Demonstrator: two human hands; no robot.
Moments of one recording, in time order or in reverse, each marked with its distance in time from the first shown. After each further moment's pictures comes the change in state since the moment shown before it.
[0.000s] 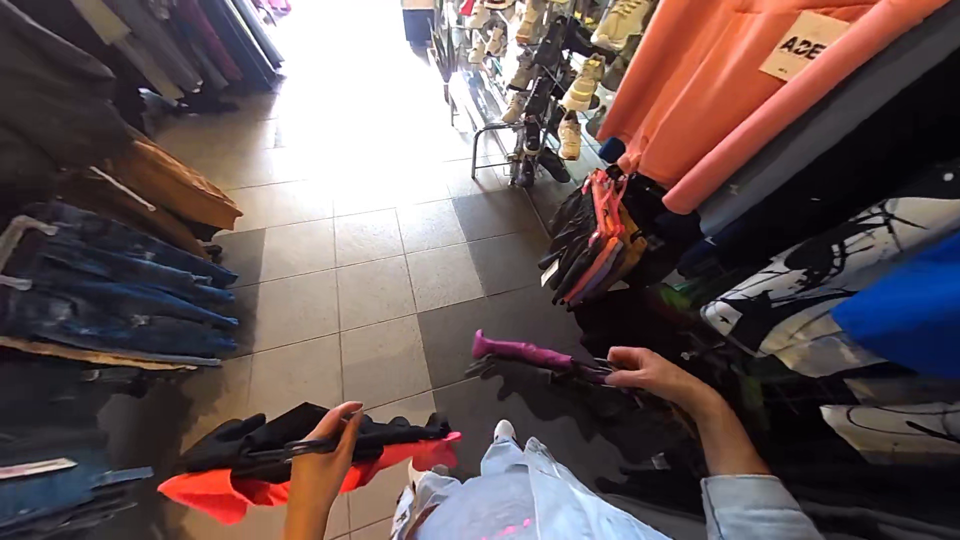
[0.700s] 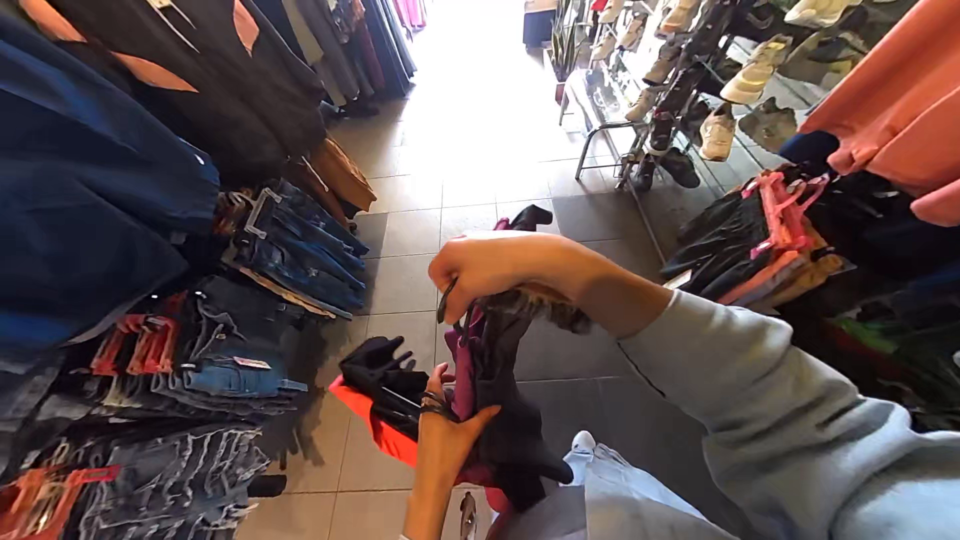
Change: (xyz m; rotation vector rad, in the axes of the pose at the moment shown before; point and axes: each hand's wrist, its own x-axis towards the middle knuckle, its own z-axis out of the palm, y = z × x) left_hand -0.022 0.016 -0.056 -0.065 0.109 -0.266; right_hand 0.076 -0.440 0.222 -0.794 -0.539 -0.794
